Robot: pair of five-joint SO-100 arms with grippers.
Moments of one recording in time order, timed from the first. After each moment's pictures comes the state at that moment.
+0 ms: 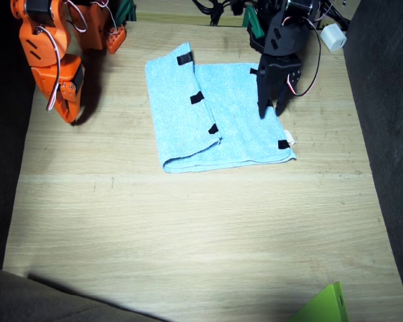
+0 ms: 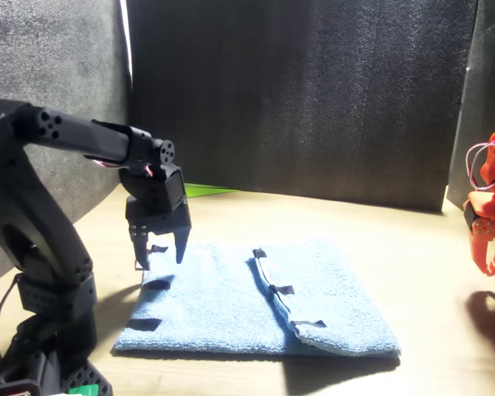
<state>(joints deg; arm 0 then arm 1) 45.5 96.4 121.3 65.1 54.1 84.1 95.4 116.6 70.3 91.4</state>
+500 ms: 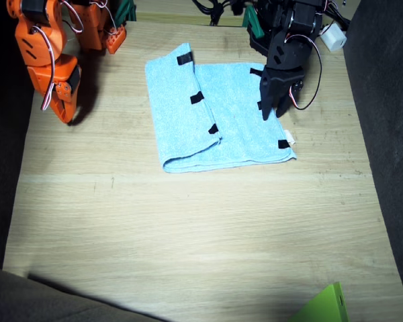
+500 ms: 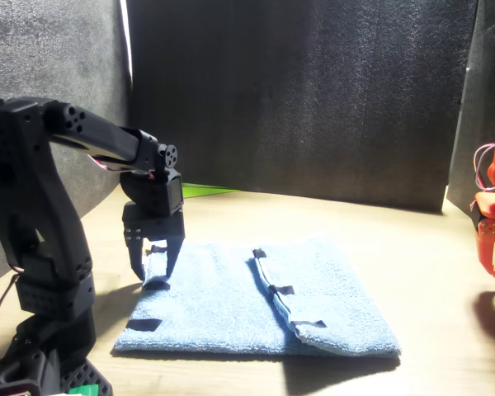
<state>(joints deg) 48.3 87.2 114.9 70.9 58.4 83.4 94.2 116.5 68.8 92.6</state>
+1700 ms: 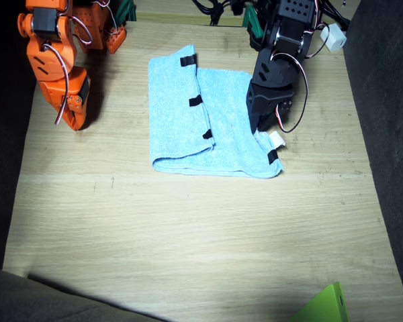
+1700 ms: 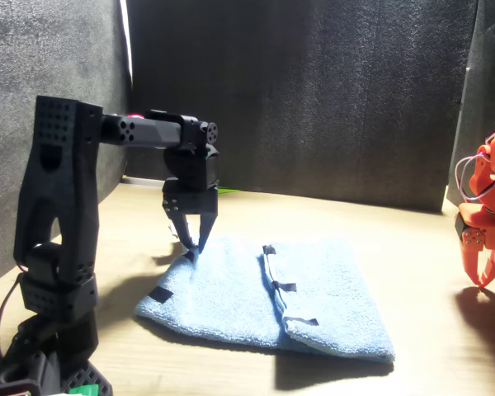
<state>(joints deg) 41.1 62.8 72.8 92.2 59.6 87.5 86.0 115.0 66.2 95.2</state>
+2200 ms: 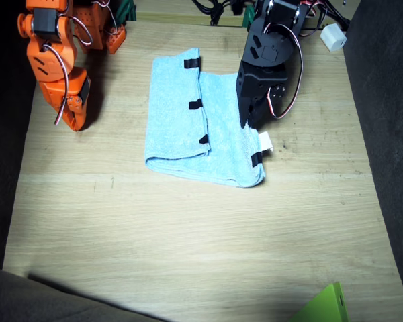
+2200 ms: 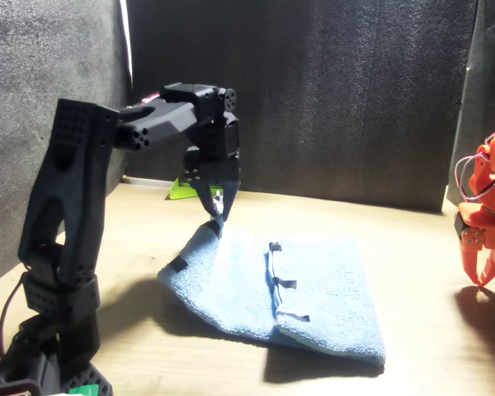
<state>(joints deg) 34.6 56.9 47.9 101.9 60.6 87.5 85.6 114.7 65.9 95.4</state>
